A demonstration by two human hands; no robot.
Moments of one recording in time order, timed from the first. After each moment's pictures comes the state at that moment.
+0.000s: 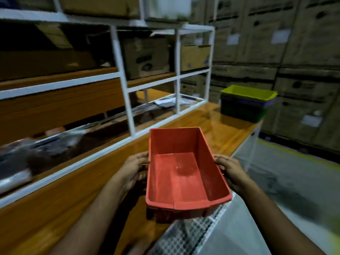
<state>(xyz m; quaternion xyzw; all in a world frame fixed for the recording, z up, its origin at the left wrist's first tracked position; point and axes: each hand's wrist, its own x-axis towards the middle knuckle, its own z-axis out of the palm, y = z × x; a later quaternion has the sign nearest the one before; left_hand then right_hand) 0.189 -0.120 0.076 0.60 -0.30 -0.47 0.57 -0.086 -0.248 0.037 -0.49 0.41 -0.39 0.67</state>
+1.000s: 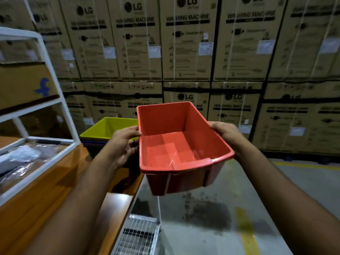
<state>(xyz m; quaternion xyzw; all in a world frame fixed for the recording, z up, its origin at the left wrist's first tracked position) -0.192 -0.726 0.182 0.40 -0.48 -0.60 0.50 -0.490 -0.692 0.182 -0.44 0.53 -0.59 0.41</state>
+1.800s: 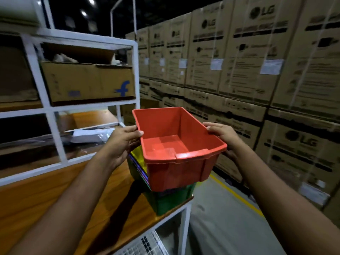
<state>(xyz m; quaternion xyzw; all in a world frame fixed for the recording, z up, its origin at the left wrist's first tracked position) -0.182 -0.902 0.183 0.52 -0.34 -0.32 0.72 -0.421 -1.095 0.202 -0.61 0.32 -0.39 0.62</state>
